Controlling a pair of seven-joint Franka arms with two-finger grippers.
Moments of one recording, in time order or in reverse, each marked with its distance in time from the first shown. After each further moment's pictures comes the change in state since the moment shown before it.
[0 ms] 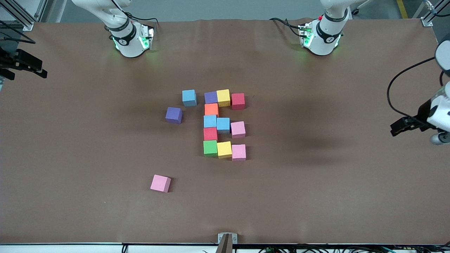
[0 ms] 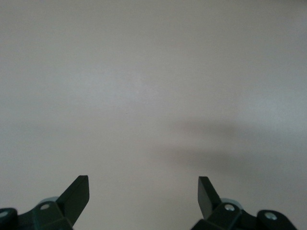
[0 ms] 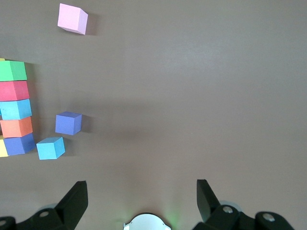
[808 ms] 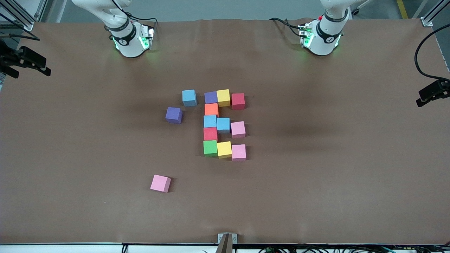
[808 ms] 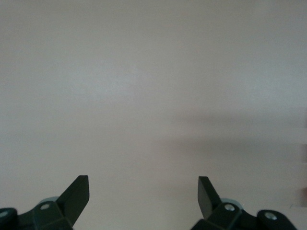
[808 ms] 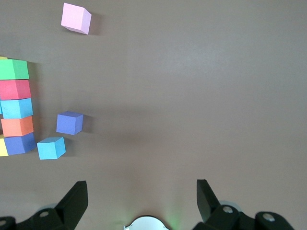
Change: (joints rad) left arm 0.013 -0.063 -0.003 0.209 -0.065 -0.309 0.133; right arm 0.007 -0.049 0.003 -0.072 0.002 0.040 -0.002
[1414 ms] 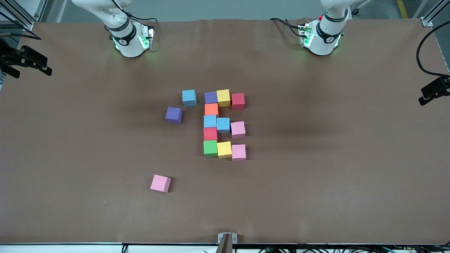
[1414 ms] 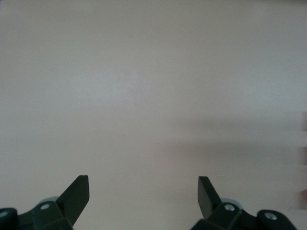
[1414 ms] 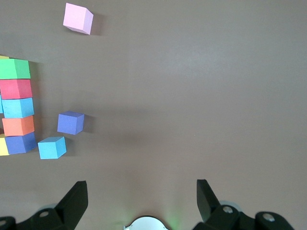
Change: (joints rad) left arm 0.002 -0.004 -0.002 0.018 0.000 0.000 0.000; right arm 0.005 -0.003 0.000 -0.001 0.000 0.001 0.000
